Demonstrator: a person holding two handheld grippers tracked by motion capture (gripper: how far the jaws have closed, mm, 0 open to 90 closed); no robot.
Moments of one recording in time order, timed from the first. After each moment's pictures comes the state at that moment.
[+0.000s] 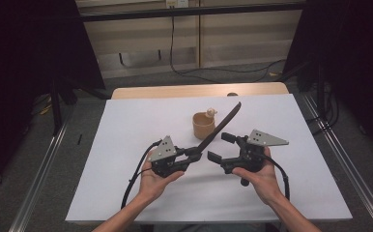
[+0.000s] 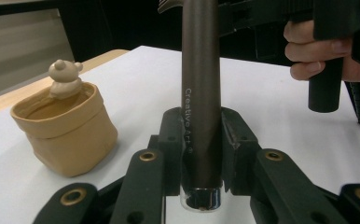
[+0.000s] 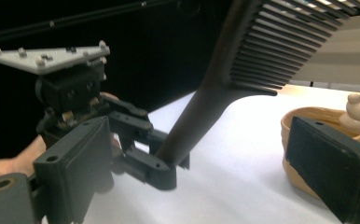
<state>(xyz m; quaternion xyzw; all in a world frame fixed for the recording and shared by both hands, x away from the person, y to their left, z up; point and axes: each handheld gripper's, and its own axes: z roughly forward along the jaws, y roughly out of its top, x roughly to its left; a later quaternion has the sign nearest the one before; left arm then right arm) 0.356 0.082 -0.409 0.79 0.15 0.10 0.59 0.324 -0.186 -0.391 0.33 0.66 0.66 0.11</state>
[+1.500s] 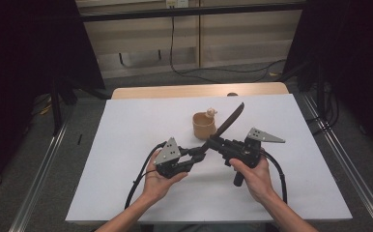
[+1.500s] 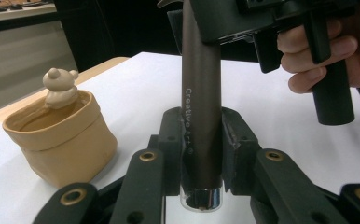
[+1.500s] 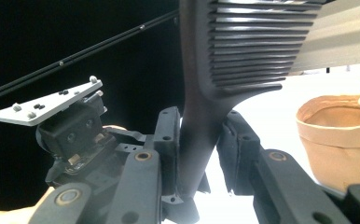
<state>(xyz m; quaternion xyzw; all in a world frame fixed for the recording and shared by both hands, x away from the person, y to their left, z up) 0.355 0.073 -0.416 0.79 0.13 0.12 0.59 0.334 -0.182 -0.402 0.38 0.61 0.69 0.05</state>
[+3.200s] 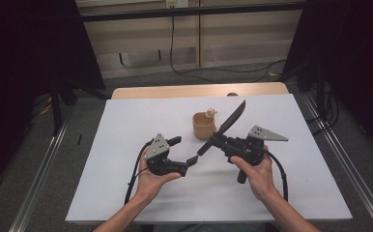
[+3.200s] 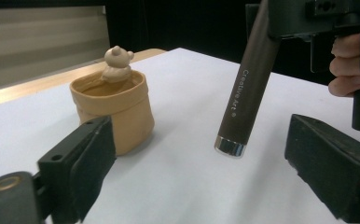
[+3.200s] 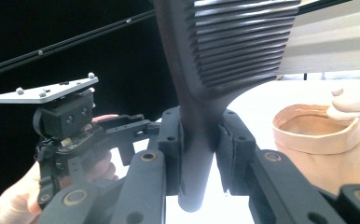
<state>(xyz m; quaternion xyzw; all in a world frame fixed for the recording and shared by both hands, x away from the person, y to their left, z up) 0.362 0.096 -0.416 0.76 0.23 0.12 0.59 0.335 -0.188 -0.394 0.38 0.63 0.67 0.10</state>
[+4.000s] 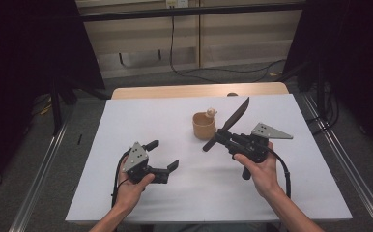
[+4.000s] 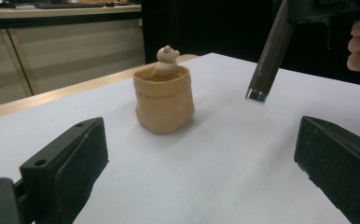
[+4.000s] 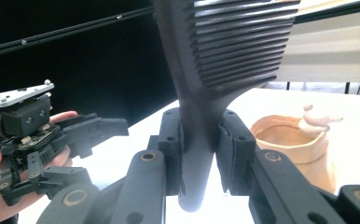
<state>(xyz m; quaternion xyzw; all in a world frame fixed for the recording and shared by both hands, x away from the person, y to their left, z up) 0.341 0.149 -0.419 0.74 0.26 0.19 0.59 0.337 -0.197 -0.387 0.38 0.64 0.66 0.14</state>
